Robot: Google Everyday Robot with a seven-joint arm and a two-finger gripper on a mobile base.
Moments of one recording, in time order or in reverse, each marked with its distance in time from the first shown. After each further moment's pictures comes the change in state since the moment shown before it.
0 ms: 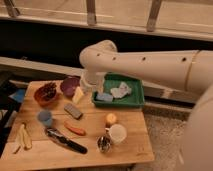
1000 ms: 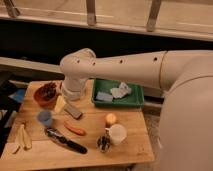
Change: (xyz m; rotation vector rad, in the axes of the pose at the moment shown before) arm -0.005 0.071 0.036 -0.097 0.034 -0.149
